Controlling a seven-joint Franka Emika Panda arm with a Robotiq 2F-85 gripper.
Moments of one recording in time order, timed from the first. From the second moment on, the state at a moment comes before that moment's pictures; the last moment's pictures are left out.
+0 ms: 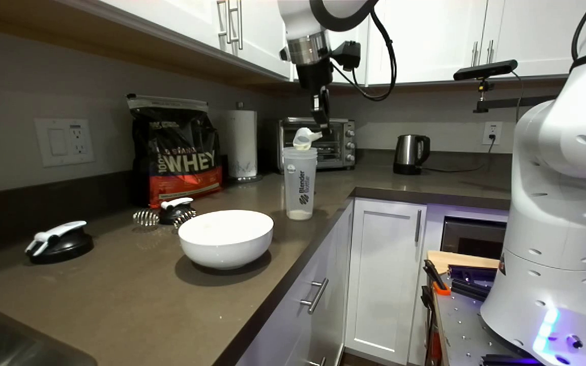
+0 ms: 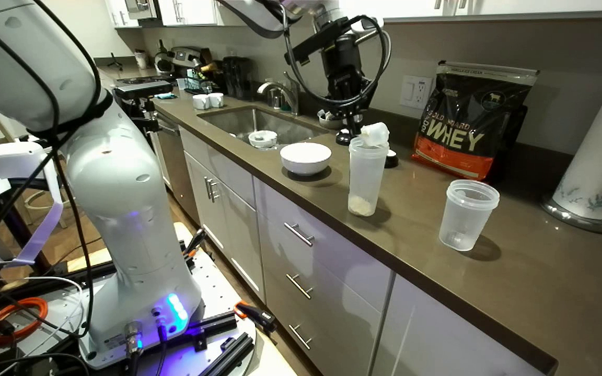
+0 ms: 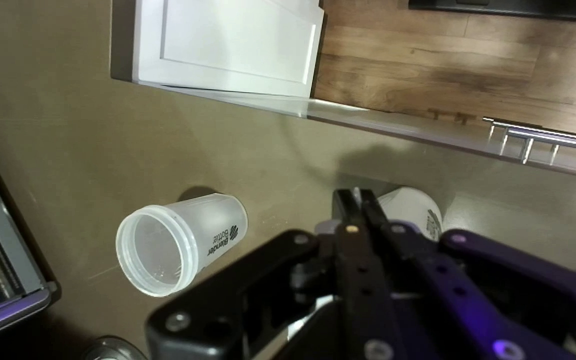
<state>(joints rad) -0.08 -0.37 0.02 -2.34 -0.49 1.87 -0.01</state>
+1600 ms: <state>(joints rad) -0.07 -0.43 0.04 -2.34 -0.58 1.87 0.01</state>
